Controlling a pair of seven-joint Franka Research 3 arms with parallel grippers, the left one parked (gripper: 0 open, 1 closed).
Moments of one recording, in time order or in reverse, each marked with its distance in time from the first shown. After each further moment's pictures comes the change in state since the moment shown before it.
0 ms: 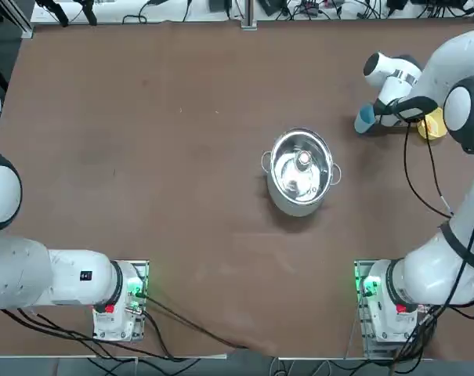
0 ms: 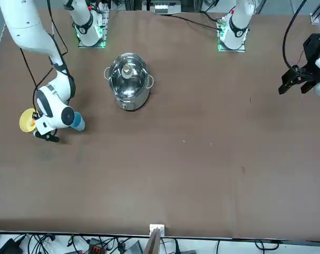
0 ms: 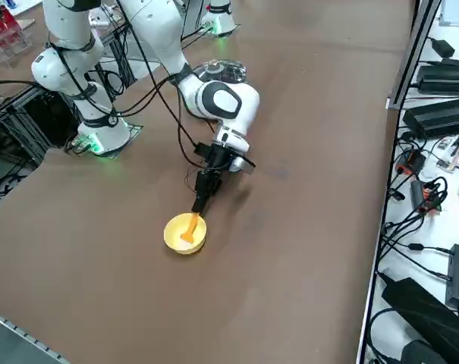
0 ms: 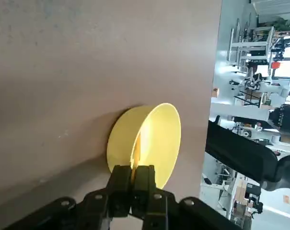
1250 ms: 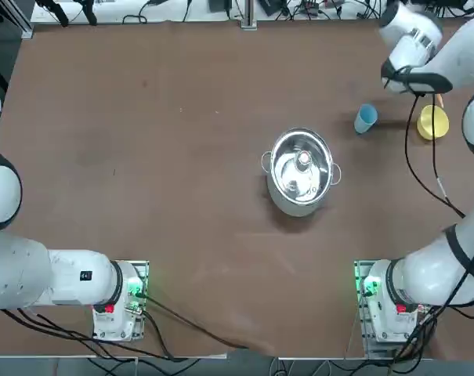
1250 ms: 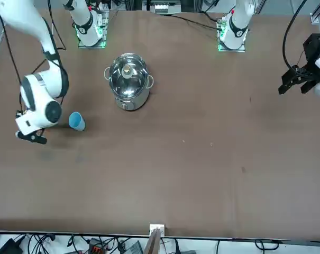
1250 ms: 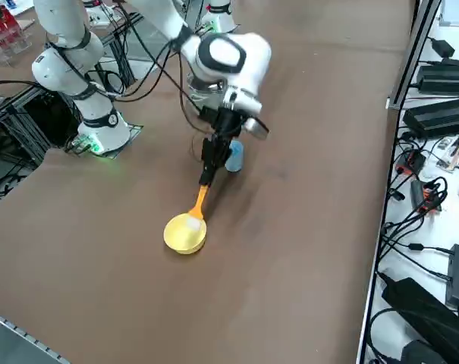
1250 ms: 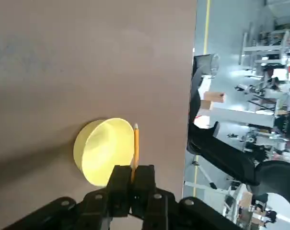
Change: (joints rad) arm 0.020 -0.211 0.000 0.104 0.204 -0.109 -0.325
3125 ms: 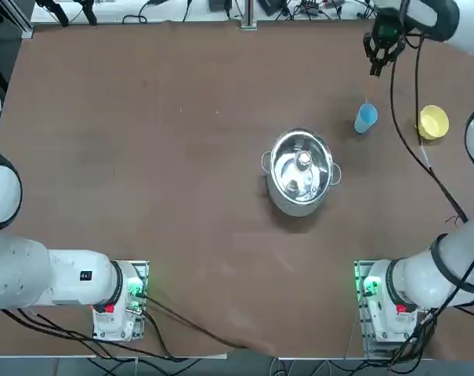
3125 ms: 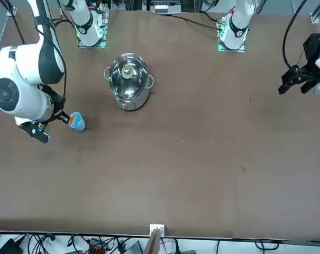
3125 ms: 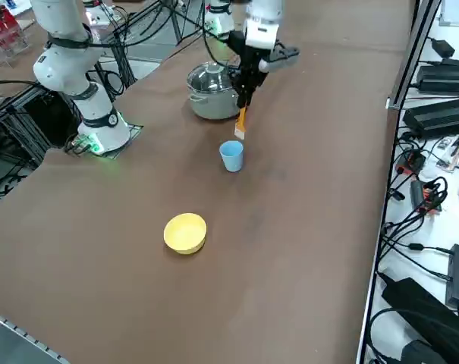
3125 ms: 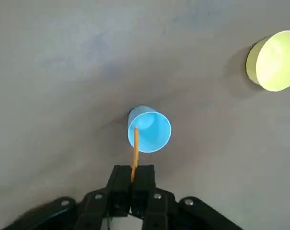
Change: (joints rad) arm 0.080 -0.046 0.057 0.220 0.807 -0.146 0.066
